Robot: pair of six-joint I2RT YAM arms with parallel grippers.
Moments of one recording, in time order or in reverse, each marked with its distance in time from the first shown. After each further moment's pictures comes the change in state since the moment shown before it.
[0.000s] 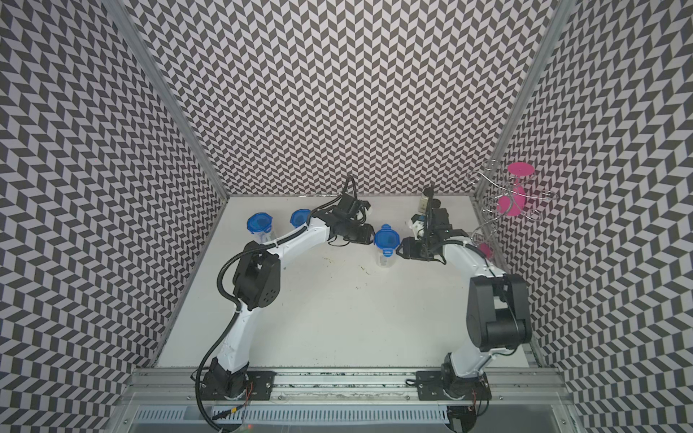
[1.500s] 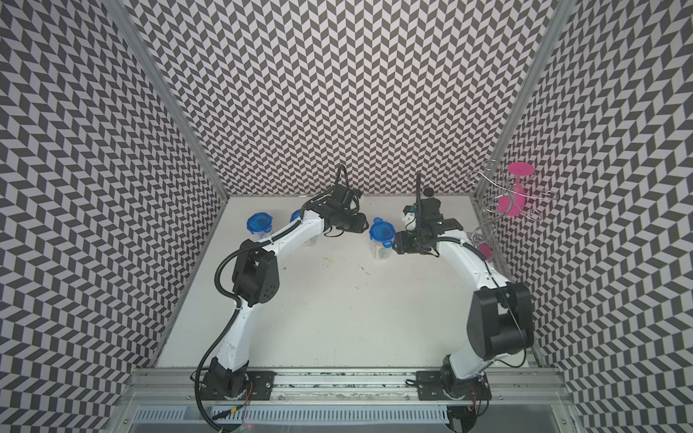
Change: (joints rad) left arm 0.051 0.037 0.134 -0.048 -0.100 0.051; right arm 0.115 -0.068 0.140 -0.187 0.221 -0.025
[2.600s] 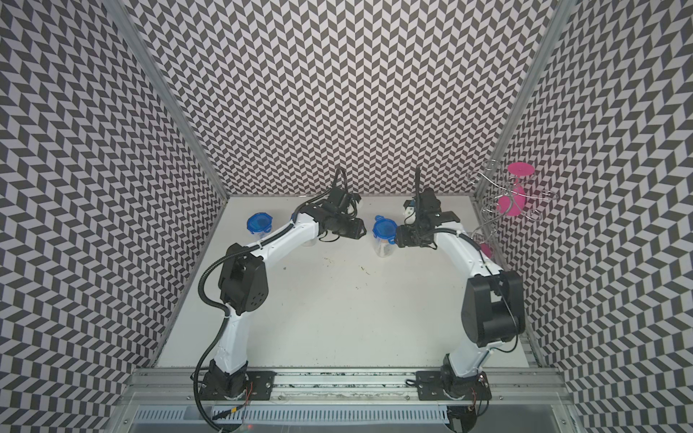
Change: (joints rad) left arm 0.015 -0.140 -0.130 -0.031 -0.005 0.019; right arm -0.020 0.092 0.095 -0.003 0.050 -0.029
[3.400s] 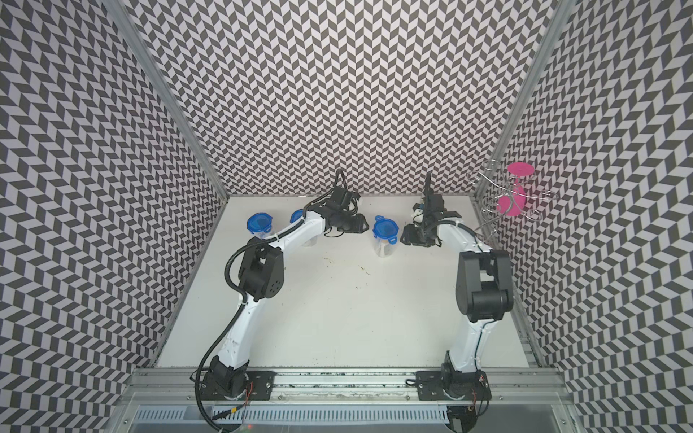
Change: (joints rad) left arm 0.026 0.241 0.155 0.105 0.111 -0.077; right arm -0.106 0.207 0.042 0.100 -0.113 0.035
